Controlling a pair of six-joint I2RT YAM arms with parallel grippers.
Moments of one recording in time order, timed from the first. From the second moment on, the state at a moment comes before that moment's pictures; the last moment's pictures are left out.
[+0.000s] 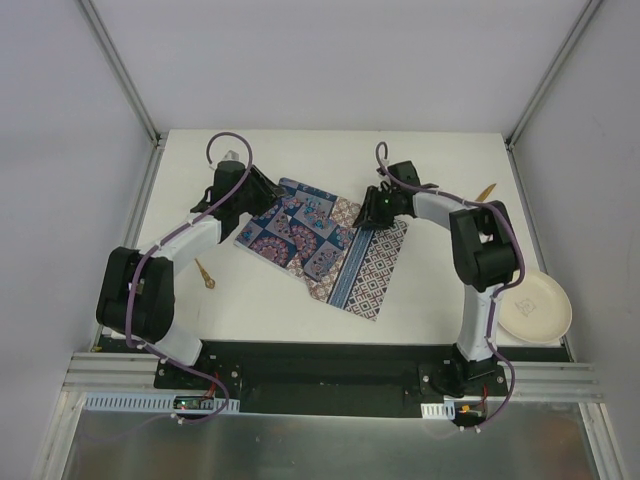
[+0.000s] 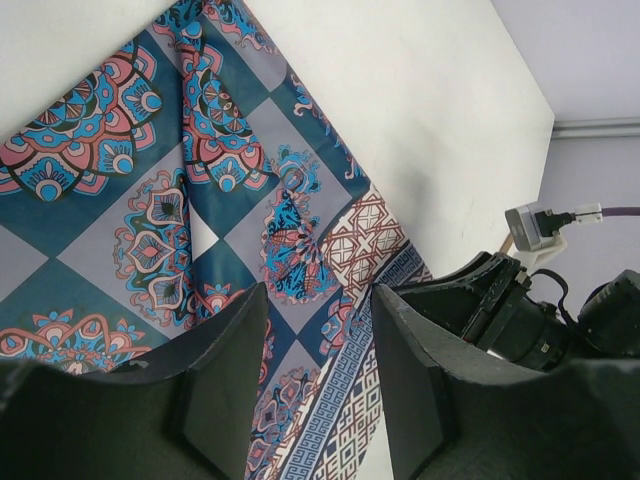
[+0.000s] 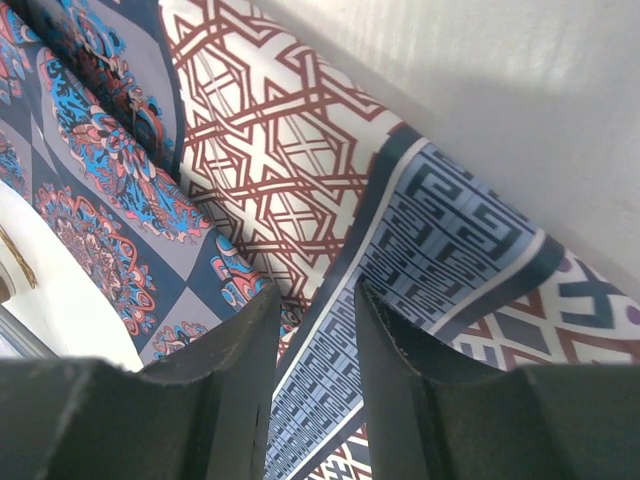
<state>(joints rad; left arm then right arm) -0.28 1.54 0.97 0.03 0.15 -0.97 0.34 2.03 1.34 -0.31 -0.43 0.48</state>
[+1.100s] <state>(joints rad) -0.28 1.55 0.95 0.04 0.14 -0.97 0.48 1.99 1.20 -0.15 -0.46 0.59</state>
